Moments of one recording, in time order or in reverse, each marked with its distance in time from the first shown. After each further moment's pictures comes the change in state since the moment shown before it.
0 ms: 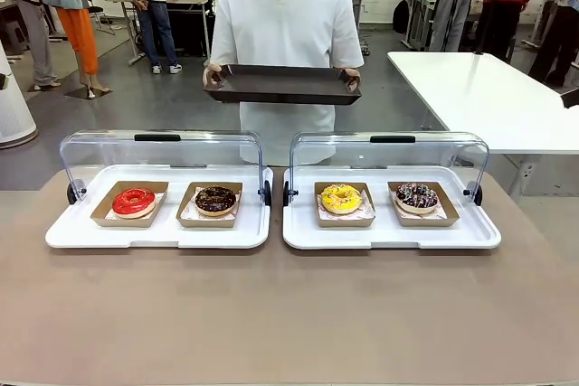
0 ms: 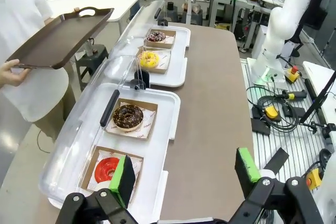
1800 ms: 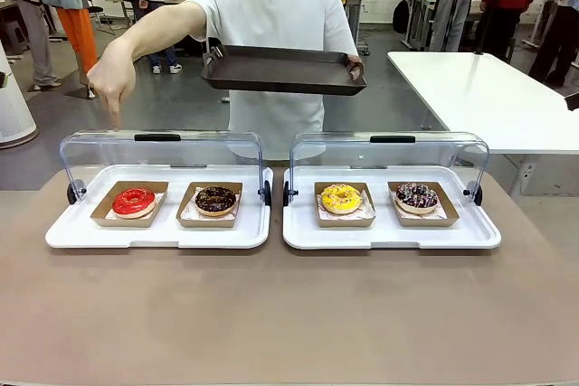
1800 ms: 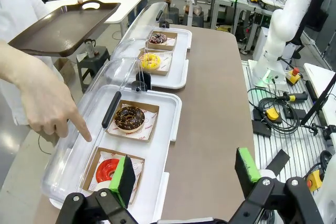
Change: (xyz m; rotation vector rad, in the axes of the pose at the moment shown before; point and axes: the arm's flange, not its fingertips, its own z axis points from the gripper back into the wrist) left arm 0.000 0.000 0.001 0.006 -0.010 0.000; right arm -0.006 -0.002 0.004 -0.011 -0.002 -0.016
